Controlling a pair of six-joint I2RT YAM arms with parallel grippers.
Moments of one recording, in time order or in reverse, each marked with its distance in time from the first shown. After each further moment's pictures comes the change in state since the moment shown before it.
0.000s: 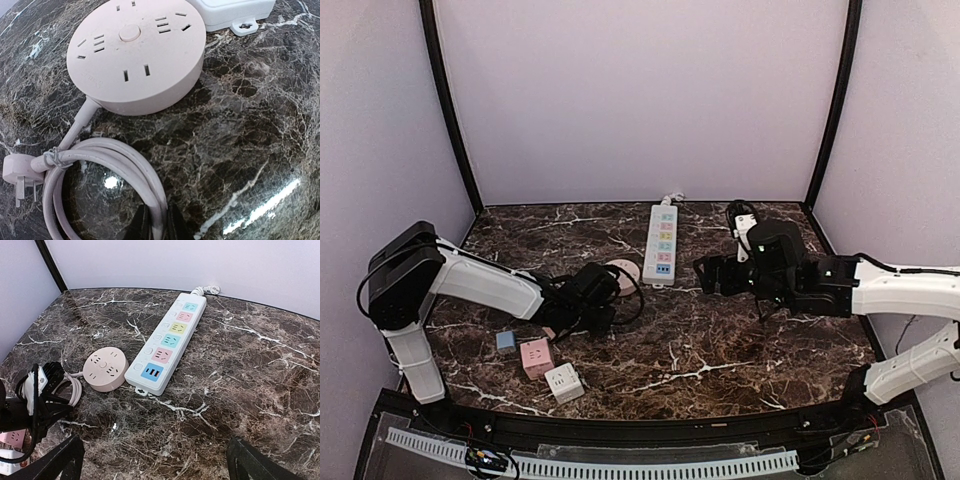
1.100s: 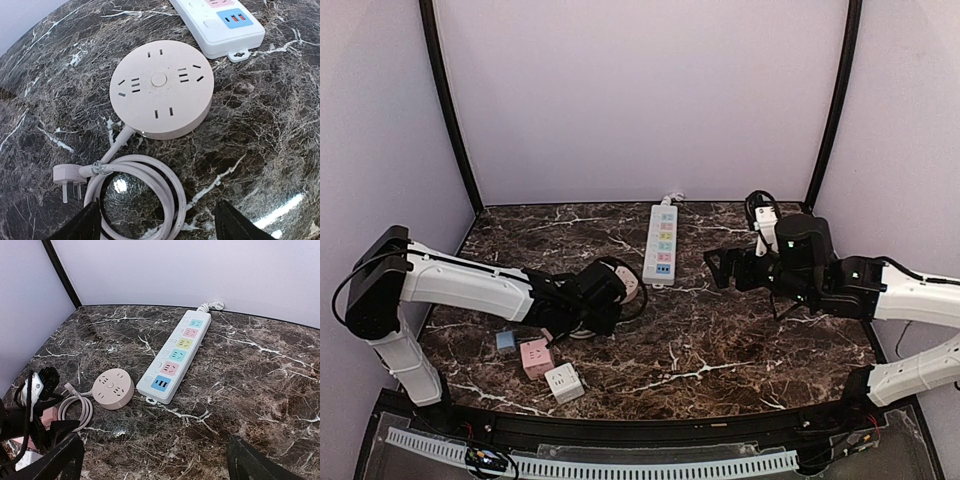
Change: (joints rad) left arm -0.105 -0.129 0.034 -0.175 -0.168 -0.100; right arm 0.000 -0.141 -0.023 -0.021 -0.028 -0.008
